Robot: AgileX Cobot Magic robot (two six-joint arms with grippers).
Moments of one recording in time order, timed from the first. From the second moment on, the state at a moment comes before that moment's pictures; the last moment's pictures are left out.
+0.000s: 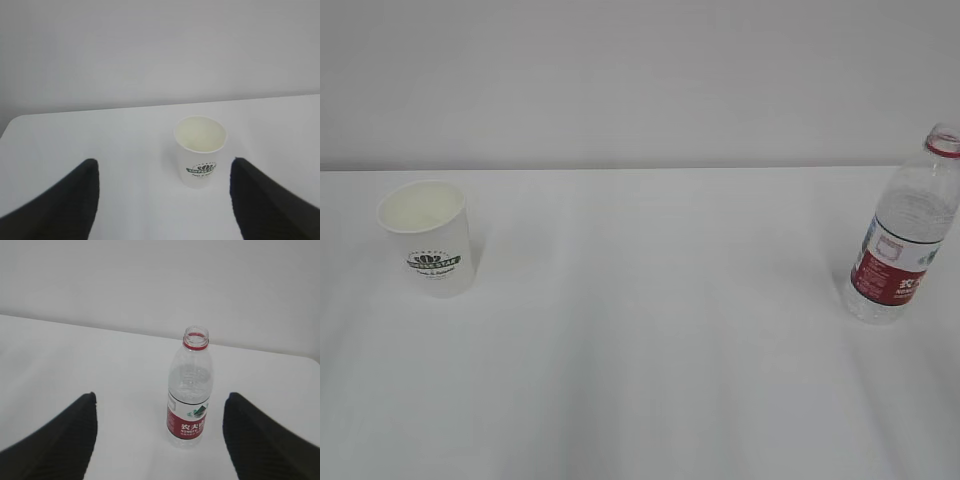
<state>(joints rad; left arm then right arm) -0.06 0.39 -0.54 0.03 0.52 -0.05 0.10 0.39 -0.55 0.16 0.58 -0.22</state>
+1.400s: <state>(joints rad) -0.06 0.83 -0.51 0.04 0.14 -0.05 0.10 0.79 -0.40 0.18 -0.08 -0.24</state>
